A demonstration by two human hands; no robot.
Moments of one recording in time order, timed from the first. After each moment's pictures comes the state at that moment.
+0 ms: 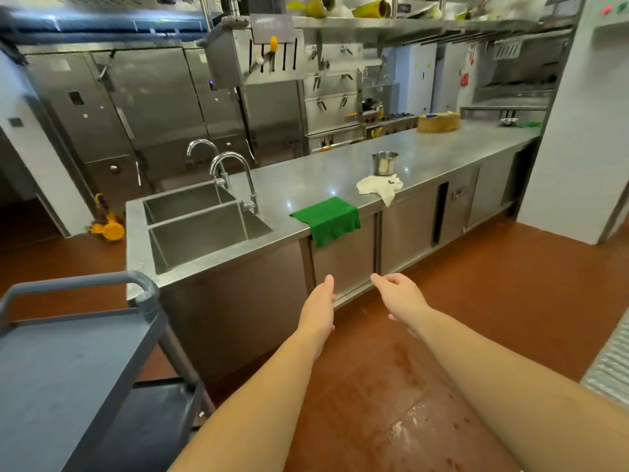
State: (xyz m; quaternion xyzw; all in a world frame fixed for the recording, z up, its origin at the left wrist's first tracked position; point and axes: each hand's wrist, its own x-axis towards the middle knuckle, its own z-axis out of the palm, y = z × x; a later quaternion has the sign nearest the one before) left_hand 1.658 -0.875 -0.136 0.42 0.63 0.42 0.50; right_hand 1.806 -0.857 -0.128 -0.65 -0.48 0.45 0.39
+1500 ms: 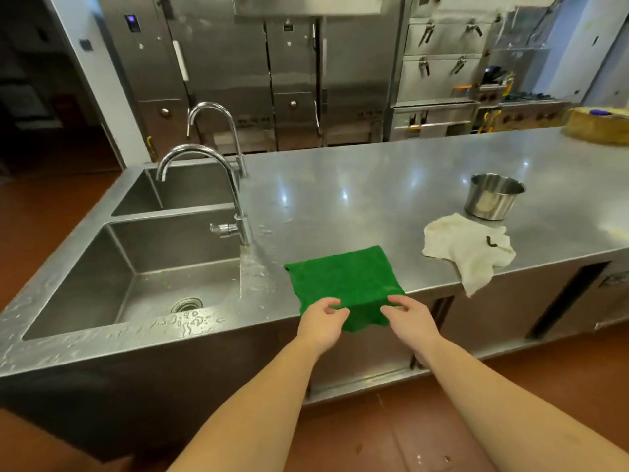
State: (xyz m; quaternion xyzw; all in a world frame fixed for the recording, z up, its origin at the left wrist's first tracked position) left_hand 1.667 -0.232 -0.200 0.38 0.73 0.39 0.42; right_hand 1.823 -0.166 -0.196 -0.60 -0.58 0.48 0.25
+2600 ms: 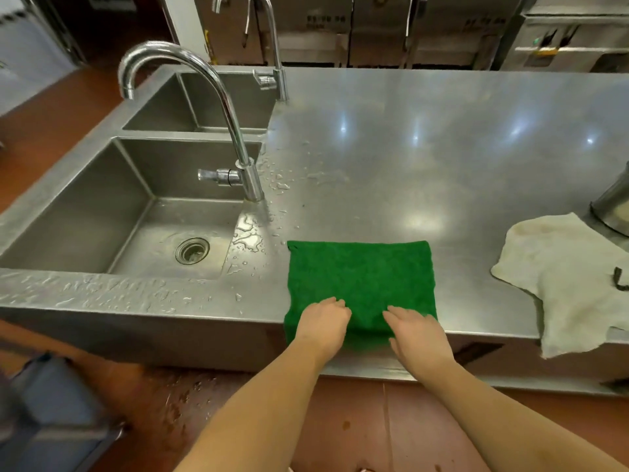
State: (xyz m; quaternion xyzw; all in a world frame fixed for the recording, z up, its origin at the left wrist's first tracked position) left_hand 1.636 -0.072 -0.313 0.60 0.79 -0.04 0.12; right_hand 1.796 0.023 -0.314 -0.31 -0.95 0.04 -0.09
